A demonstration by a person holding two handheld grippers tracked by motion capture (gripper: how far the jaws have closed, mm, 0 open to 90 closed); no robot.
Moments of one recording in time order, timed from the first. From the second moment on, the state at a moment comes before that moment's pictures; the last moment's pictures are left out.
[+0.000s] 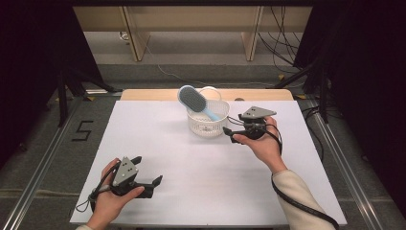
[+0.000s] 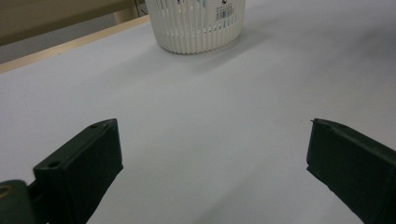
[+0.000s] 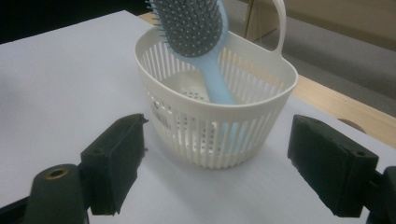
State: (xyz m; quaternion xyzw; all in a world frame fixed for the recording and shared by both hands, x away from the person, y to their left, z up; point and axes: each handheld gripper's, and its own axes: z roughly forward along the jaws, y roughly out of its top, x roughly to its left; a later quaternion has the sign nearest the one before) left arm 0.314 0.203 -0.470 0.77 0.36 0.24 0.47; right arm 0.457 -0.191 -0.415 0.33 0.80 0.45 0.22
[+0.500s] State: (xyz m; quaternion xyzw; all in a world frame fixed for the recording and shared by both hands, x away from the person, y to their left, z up) left arm 0.314 0.204 -0.470 0.77 0.36 0.24 0.47; right arm 0.443 -0.208 -0.420 0.34 0.80 0.45 0.22
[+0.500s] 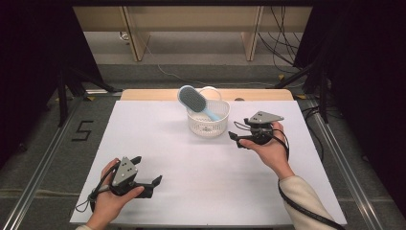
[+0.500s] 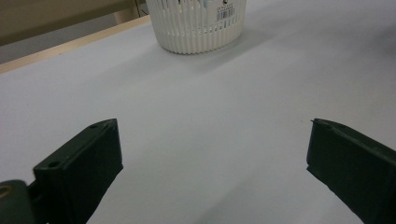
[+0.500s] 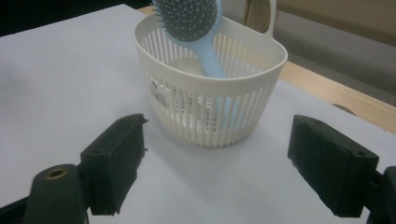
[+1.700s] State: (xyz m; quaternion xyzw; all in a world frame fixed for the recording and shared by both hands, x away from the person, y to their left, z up) left arm 0.314 0.205 -0.469 0.77 0.36 0.25 0.47; right arm 0.406 -0.241 -0.424 0.34 0.79 0.47 0.21
